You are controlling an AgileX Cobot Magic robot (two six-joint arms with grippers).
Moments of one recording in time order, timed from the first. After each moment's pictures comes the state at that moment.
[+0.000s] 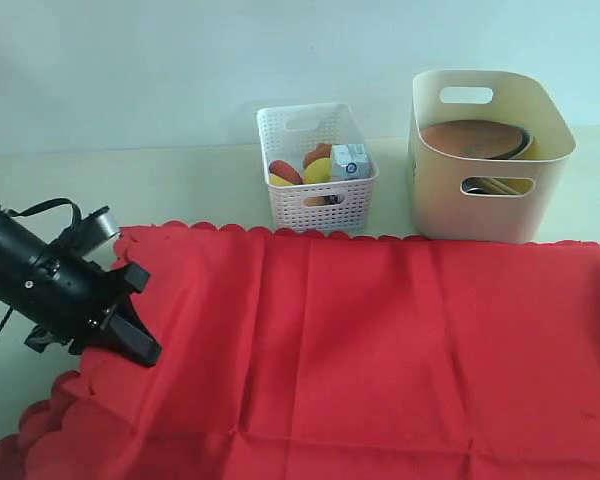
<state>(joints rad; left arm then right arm) -0.11 1.94 -0.98 -0.91 0.98 0.71 0.03 0.93 -0.69 0.82 0.30 -0.86</state>
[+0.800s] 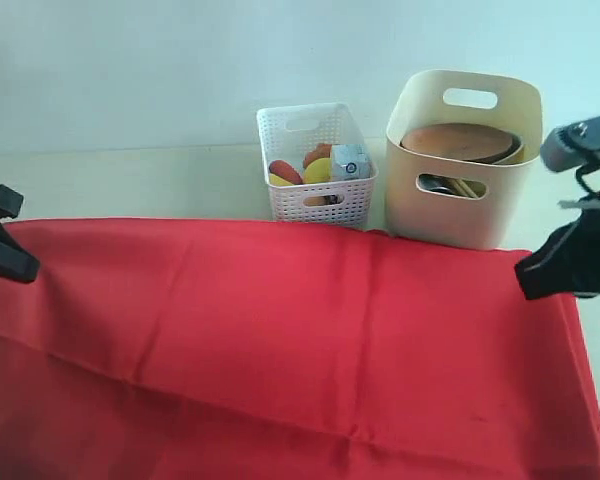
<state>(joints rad) 0.13 1.62 -0.96 -0.72 0.91 0.59 0.04 1.37 -0.67 0.73 0.55 -0.97</state>
